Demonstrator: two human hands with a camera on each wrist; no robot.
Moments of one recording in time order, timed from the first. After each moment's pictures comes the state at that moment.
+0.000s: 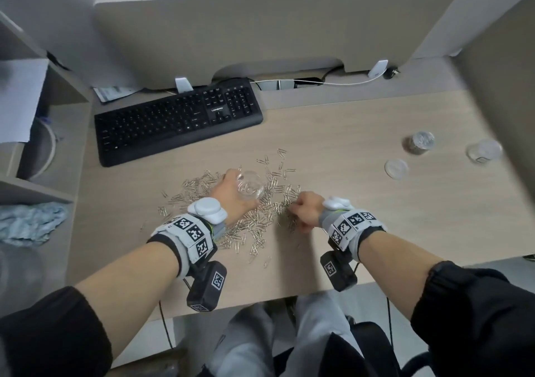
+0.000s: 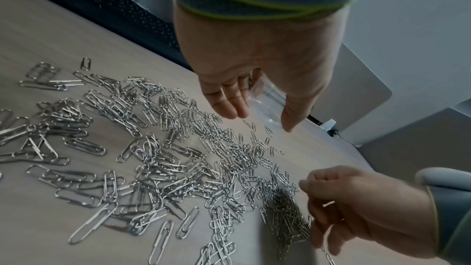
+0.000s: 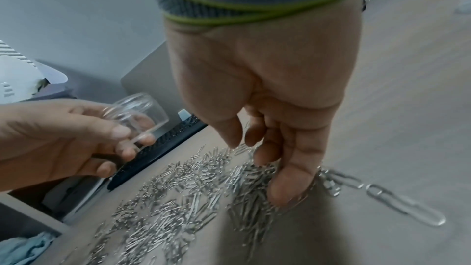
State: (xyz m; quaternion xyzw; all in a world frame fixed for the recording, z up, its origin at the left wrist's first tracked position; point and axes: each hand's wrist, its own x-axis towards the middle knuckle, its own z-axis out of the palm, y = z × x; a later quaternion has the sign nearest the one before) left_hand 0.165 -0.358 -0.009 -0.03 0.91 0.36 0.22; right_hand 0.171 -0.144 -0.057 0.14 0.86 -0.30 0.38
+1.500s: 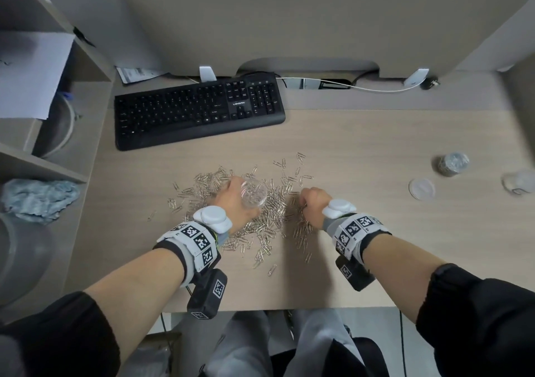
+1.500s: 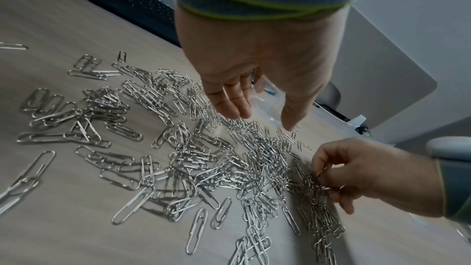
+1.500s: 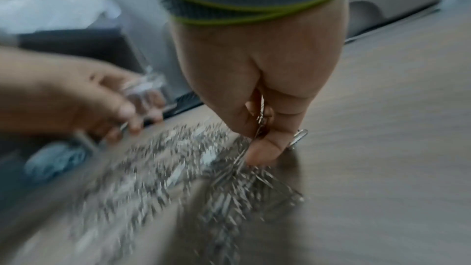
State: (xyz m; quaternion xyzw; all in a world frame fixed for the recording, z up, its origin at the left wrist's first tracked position) left_hand 0.163 -0.376 -0.045 -0.05 0.91 0.34 0.23; right_hand 0.133 -0.157 -0.065 -0.04 0.93 -0.11 0.35
